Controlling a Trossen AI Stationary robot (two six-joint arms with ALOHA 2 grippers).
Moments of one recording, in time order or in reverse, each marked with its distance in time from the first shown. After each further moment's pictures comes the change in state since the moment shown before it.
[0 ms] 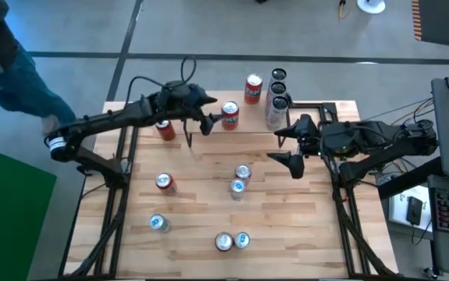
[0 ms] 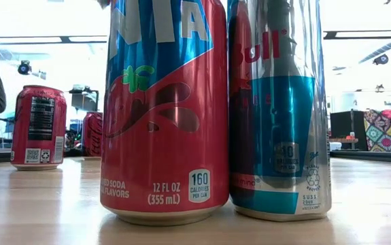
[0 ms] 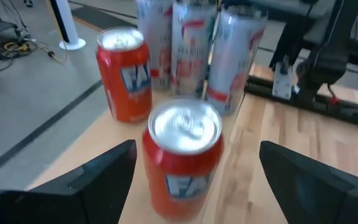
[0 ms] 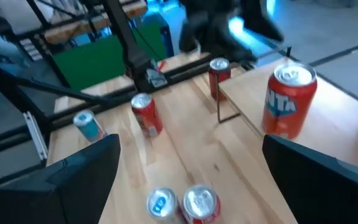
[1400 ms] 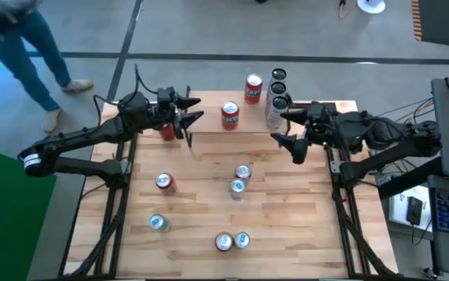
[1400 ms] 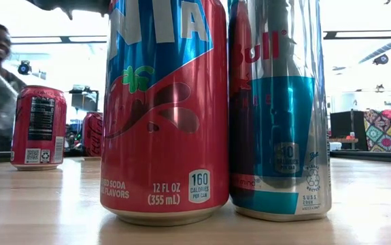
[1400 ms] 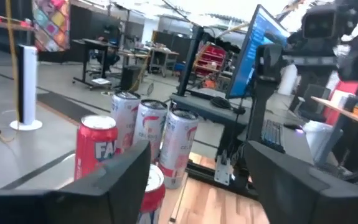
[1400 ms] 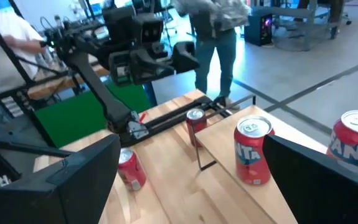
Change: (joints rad) left arm 0.024 -0.351 -0.392 0.503 0.158 -0.180; right arm -0.044 -0.045 -0.003 0.129 0.123 -0.047
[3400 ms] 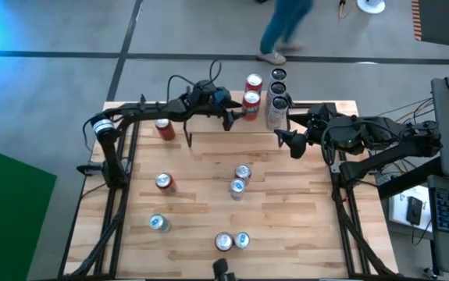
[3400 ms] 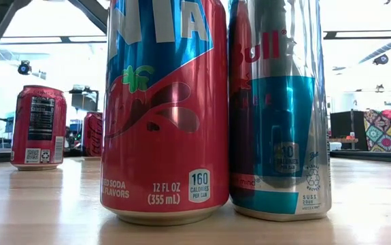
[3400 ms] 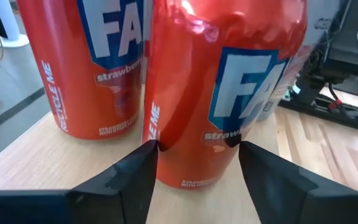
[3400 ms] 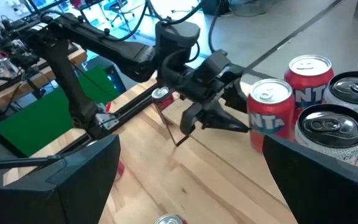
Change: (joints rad) left arm 0.105 0.811 0.447 -0.060 0.156 0.177; right arm 0.000 -0.004 -0.001 -0.193 0.114 0.249
